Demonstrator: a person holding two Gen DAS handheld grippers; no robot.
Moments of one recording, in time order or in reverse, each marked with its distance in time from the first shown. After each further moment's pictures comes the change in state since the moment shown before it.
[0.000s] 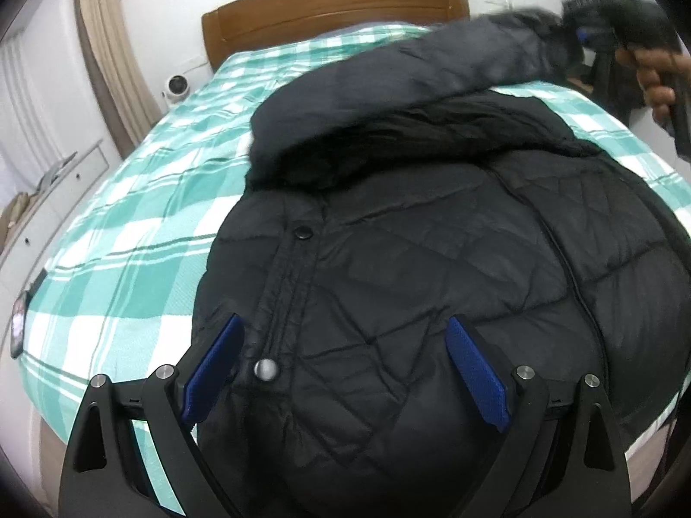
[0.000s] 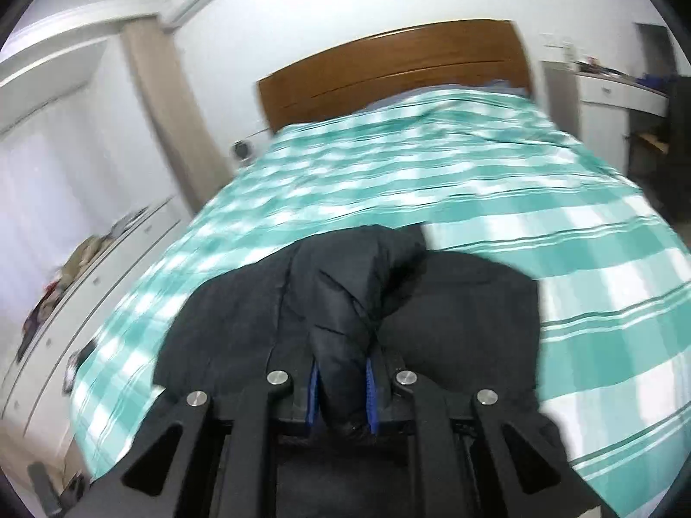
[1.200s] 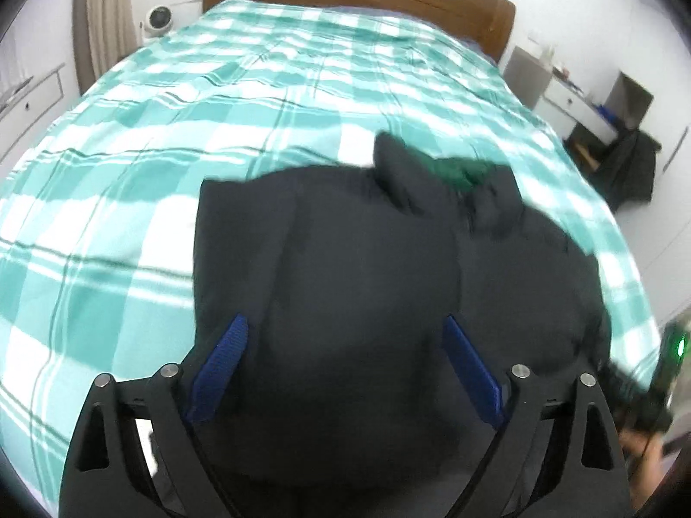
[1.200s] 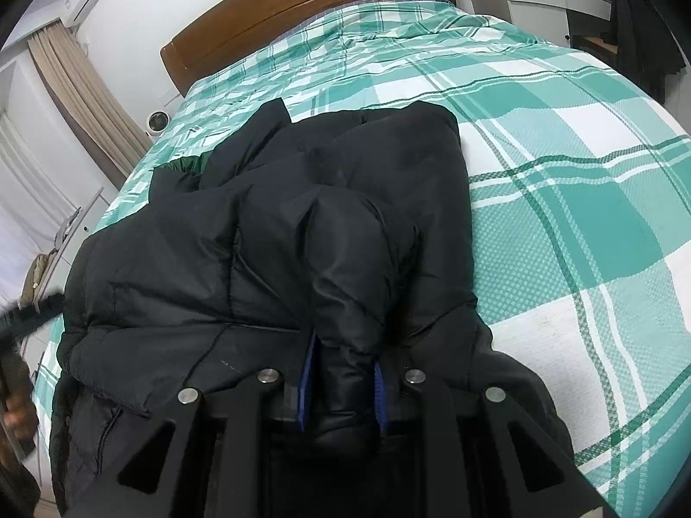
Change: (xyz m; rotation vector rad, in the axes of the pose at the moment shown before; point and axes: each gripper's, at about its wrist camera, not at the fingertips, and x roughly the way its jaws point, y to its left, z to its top) left arm 0.172 0.032 0.219 -0.280 0.122 -0.230; right arm 0.095 -0.101 -0.083 0.159 0.193 -0.082
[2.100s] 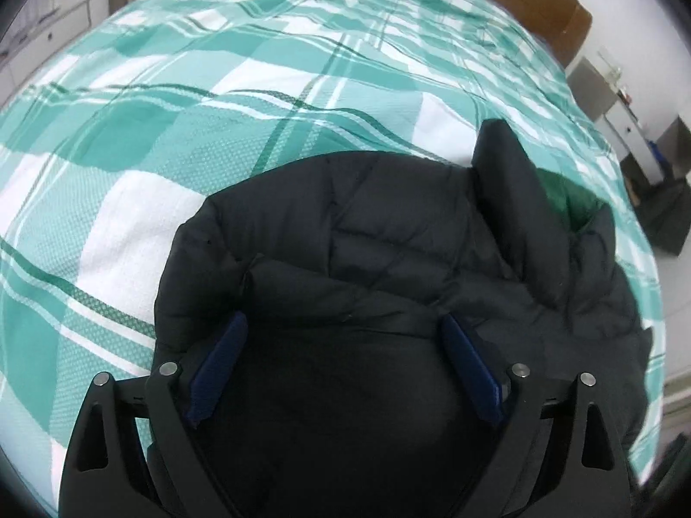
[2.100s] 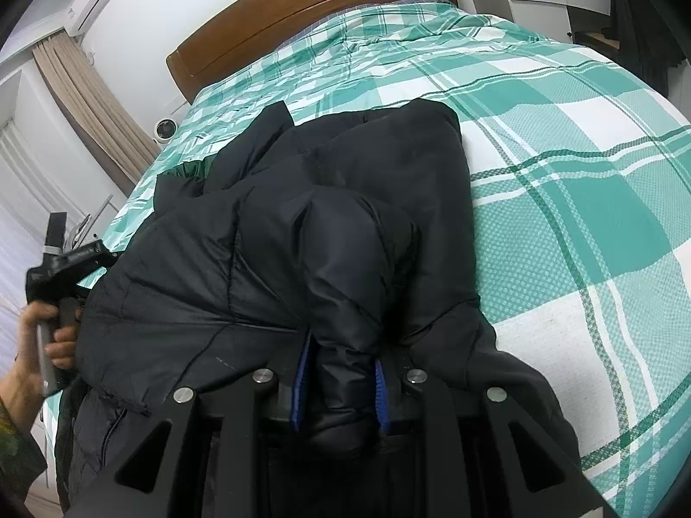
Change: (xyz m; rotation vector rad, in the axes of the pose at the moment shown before) left arm 0.113 0.036 0.028 -0.163 0.106 0.071; right arm 0.001 -0.002 -0.004 0.002 -0.021 0.028
